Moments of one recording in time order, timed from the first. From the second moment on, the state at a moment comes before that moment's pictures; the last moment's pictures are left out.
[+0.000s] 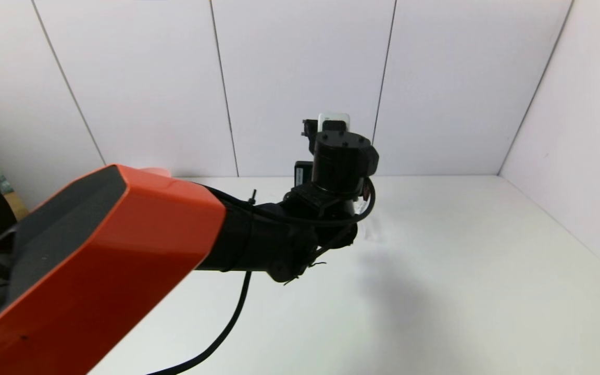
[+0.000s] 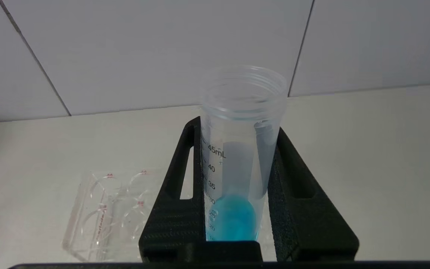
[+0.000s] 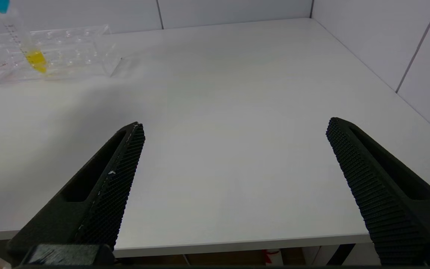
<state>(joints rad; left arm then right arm) -0.86 2.17 -1.51 -0.64 0.72 -0.08 0.00 0.00 0.00 0.00 -0.03 0.08</state>
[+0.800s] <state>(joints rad) -0.47 1.48 -0.83 -0.54 0.11 -0.07 0.00 0.00 0.00 0.00 -0.03 0.08</state>
